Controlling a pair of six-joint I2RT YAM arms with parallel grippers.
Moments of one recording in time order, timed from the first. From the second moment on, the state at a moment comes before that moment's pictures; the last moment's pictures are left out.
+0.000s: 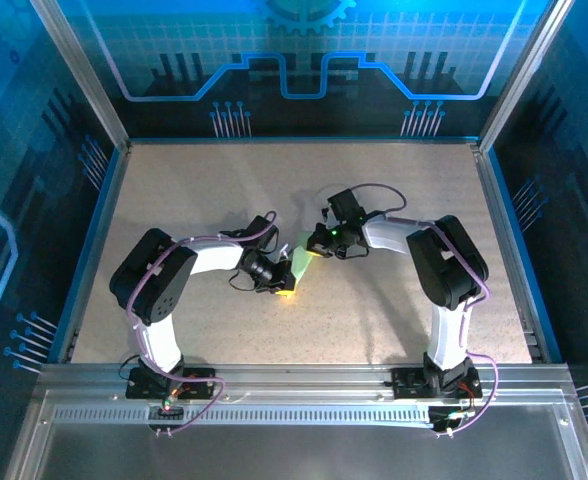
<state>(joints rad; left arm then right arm) -0.51 1.83 0.93 -0.36 0.65 -0.55 0.49 1.94 1.15 -0.24 -0.47 0.76</state>
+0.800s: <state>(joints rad) -0.51 1.79 1.00 -0.38 0.66 -0.59 0.47 2.02 1.20 -0.28 -0.47 0.75</state>
